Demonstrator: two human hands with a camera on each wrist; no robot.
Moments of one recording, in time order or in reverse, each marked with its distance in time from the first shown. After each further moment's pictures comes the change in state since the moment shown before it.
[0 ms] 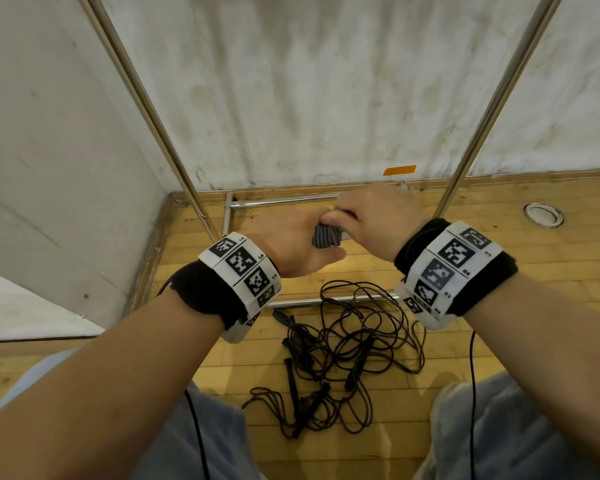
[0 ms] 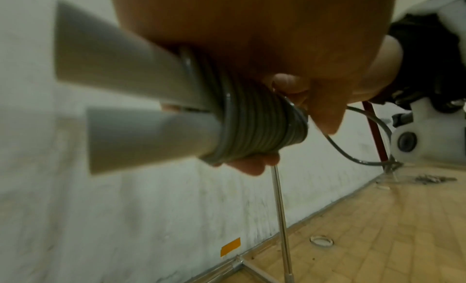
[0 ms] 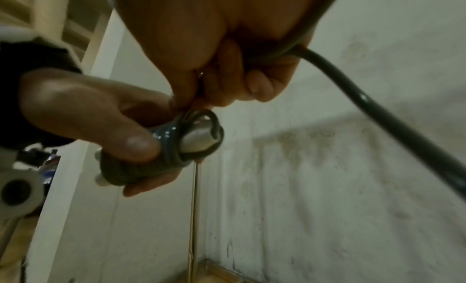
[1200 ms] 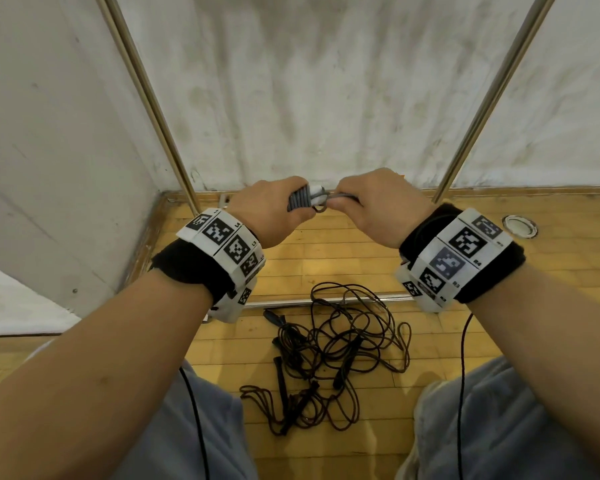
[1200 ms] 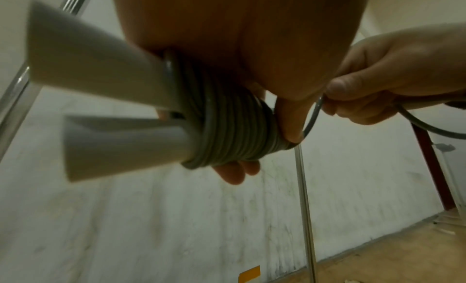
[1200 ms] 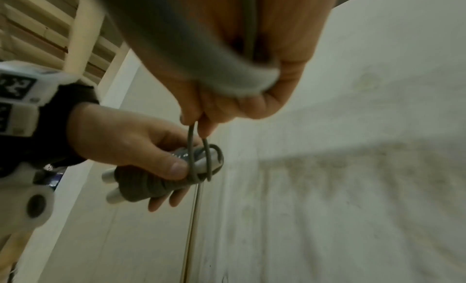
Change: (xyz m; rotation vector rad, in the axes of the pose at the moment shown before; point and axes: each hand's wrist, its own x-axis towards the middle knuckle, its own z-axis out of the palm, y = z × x) left_hand -0.002 -0.019 -0.027 -0.052 0.152 -0.135; right_hand -0.001 -0.011 -0.026 0.023 0.002 0.020
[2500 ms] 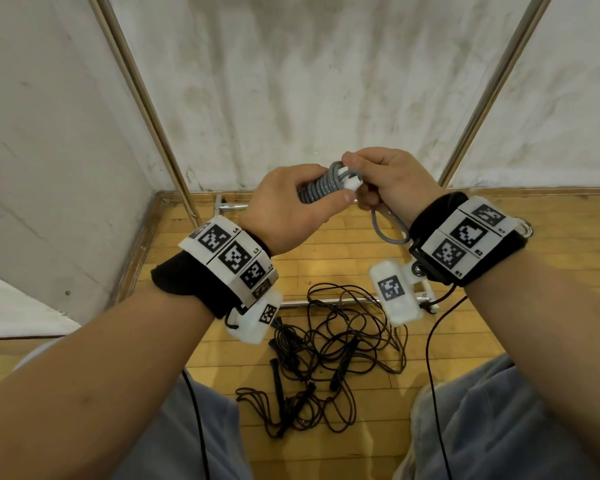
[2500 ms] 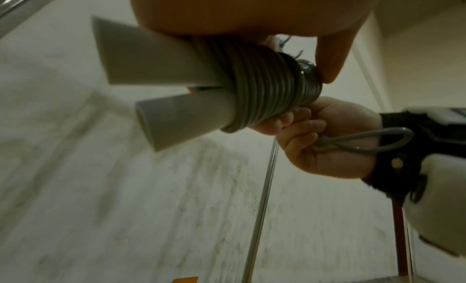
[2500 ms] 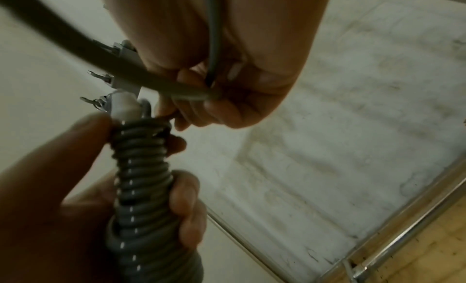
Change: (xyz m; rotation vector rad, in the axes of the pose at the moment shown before) left_hand -0.021 0.047 -0.015 -0.748 0.170 0.111; right_hand 0.007 0.011 -0.008 1.169 0.120 0.269
